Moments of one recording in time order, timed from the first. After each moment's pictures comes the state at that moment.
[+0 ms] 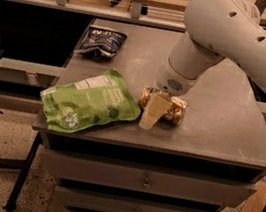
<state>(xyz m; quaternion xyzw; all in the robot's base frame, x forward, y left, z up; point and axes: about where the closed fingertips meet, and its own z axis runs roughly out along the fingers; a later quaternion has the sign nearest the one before) 0.545 -0.055 0.828 -0.63 0.76 0.08 0.14</state>
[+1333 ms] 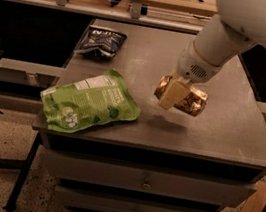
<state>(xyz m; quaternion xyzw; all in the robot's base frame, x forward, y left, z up) 0.561 -0.089 0.862 -0.62 0.76 0.08 0.17</state>
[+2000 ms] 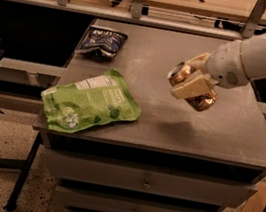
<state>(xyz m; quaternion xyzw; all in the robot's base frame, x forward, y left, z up) 0.572 -0.116 0.901 -0.58 0.70 0.18 0.37</state>
